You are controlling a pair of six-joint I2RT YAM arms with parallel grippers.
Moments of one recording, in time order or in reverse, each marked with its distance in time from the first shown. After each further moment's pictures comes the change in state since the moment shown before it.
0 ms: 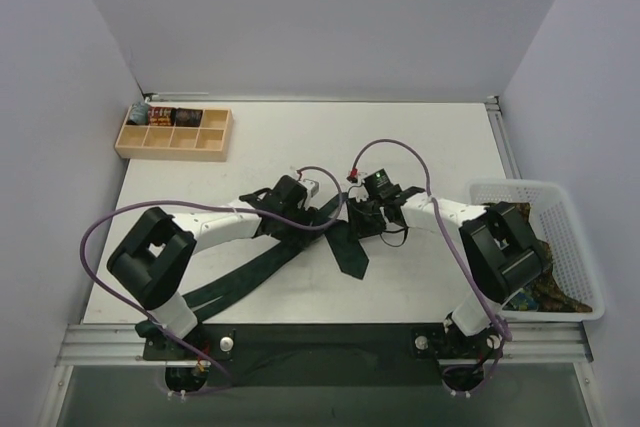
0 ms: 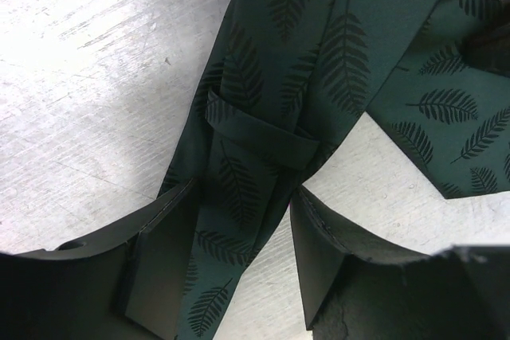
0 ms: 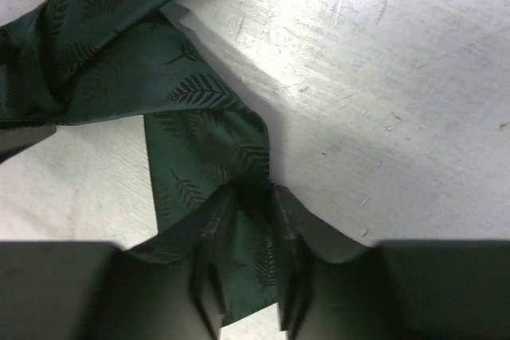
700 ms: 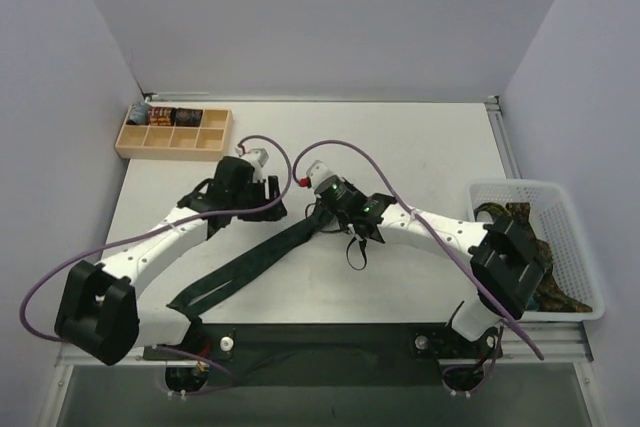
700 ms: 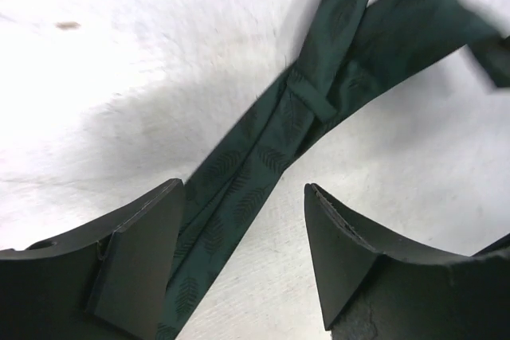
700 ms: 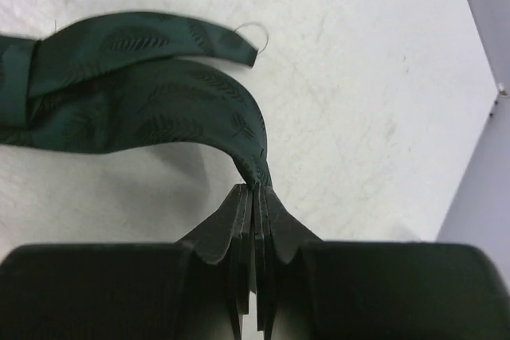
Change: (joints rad) left arm 0.236 -0.320 -0.079 -0.013 0.092 -0.085; right arm 0.310 -0.061 0.217 -0.079 0.834 -0.492
